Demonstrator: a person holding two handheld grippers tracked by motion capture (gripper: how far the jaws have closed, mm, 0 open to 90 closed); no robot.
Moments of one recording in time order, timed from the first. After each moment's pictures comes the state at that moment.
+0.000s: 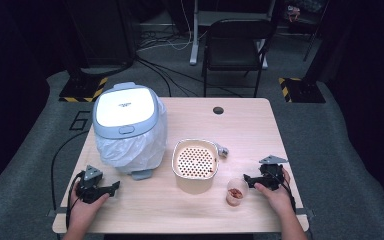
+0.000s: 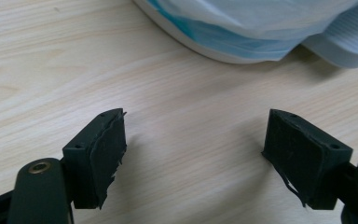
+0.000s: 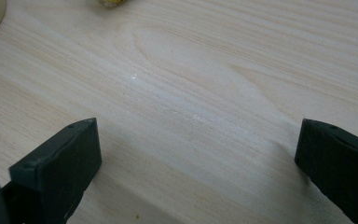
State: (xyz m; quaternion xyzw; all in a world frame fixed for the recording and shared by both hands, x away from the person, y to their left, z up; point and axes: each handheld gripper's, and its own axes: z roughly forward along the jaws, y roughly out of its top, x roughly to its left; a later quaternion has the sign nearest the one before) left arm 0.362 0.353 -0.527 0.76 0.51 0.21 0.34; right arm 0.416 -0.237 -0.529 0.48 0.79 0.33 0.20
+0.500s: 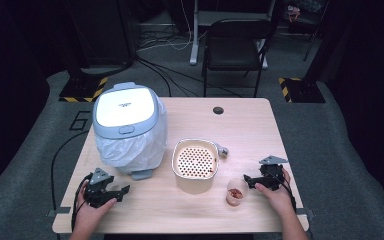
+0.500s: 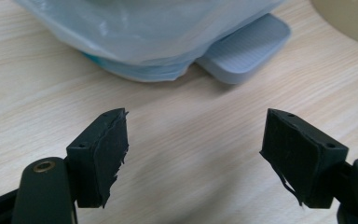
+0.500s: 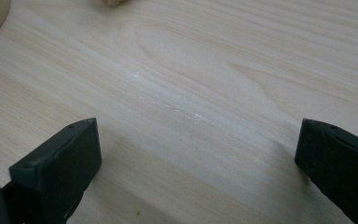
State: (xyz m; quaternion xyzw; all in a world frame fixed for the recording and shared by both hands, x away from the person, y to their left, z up) left arm 0.345 0.324 -0.511 0.78 0.47 0.18 0.38; right arm 0.415 -0.237 -0.529 0.48 0.79 0.33 0.19
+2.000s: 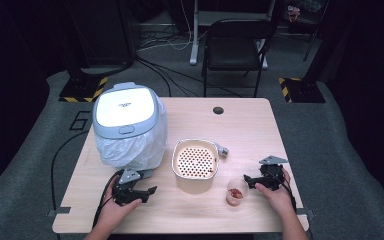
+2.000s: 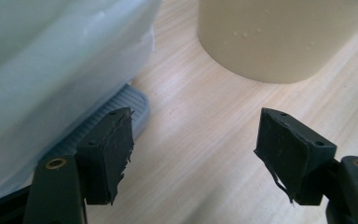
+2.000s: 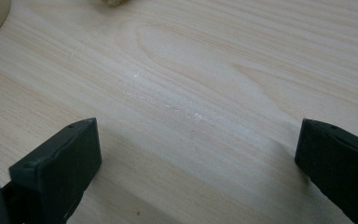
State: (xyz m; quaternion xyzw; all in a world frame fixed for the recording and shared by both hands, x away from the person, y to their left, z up) left arm 0.357 0.248 -0.496 0.82 0.36 0.16 0.40; right arm 0.415 -0.237 -0.529 0.48 0.79 0.33 0.19
